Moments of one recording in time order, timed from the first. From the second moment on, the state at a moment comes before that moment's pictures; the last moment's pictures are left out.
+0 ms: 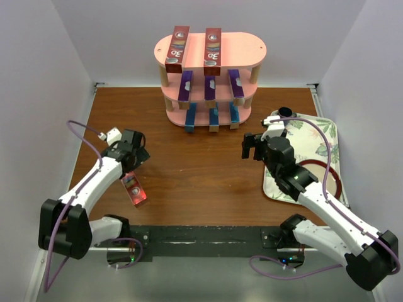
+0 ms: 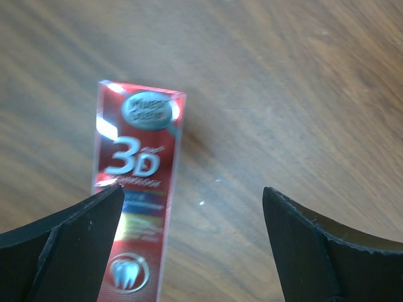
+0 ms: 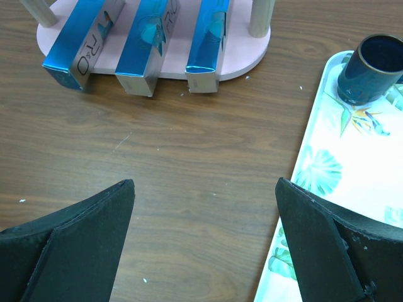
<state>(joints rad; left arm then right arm) -0.24 1.21 0.78 -0.66 -0.45 -0.89 0.57 0.90 0.69 -0.15 0.37 0.20</state>
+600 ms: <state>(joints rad) -0.24 1.15 0.56 -0.73 -0.42 -0.98 0.57 0.88 0.68 -0.15 0.37 0.20</state>
